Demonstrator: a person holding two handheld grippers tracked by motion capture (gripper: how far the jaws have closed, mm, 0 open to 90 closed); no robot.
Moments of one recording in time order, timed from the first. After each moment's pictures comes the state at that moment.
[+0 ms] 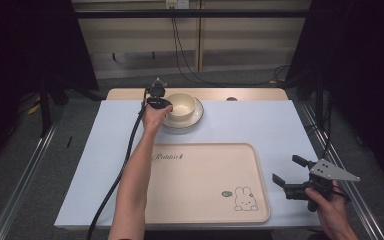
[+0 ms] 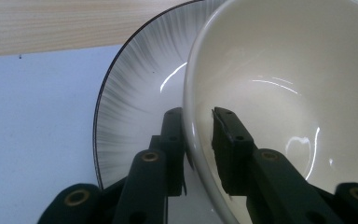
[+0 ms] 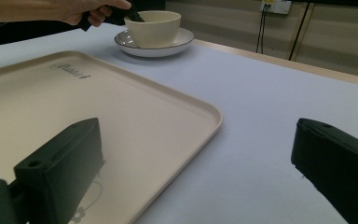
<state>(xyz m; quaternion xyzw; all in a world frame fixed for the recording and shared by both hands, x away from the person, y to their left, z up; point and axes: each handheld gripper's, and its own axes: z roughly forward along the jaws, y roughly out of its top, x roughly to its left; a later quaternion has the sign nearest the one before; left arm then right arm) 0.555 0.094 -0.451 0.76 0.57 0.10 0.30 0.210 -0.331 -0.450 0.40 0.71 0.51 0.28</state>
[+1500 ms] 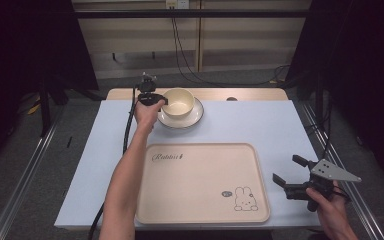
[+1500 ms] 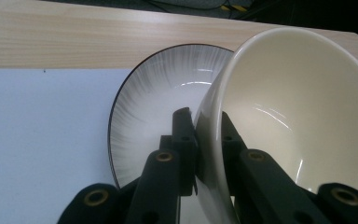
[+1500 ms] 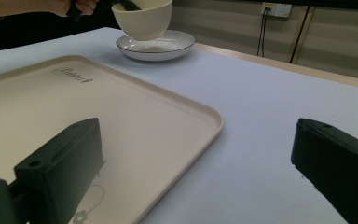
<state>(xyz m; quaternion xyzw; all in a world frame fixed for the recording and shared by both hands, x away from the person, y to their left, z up) 0.538 0.121 -0.414 0.72 0.57 0.07 0.38 0.209 -0.331 -0.449 0.39 0.70 0.52 0.28</state>
